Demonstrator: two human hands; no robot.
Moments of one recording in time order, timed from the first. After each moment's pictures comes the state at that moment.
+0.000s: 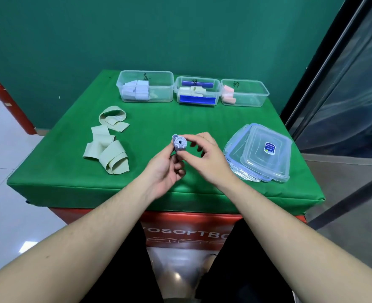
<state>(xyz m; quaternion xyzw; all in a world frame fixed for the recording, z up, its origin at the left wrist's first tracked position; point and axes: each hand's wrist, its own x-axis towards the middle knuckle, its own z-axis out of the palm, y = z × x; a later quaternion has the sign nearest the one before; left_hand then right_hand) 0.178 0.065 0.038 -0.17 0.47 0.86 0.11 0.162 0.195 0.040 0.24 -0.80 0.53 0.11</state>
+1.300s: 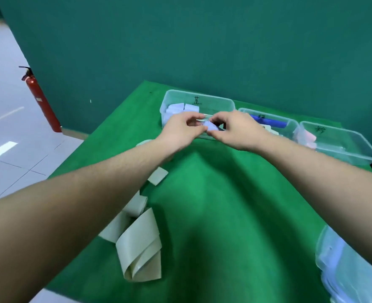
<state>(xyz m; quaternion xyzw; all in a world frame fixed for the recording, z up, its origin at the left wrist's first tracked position) -0.081 -0.108 0.057 -0.06 0.78 0.62 -0.09 -0.138 0.053 0.090 0.34 -0.93 0.16 0.03</state>
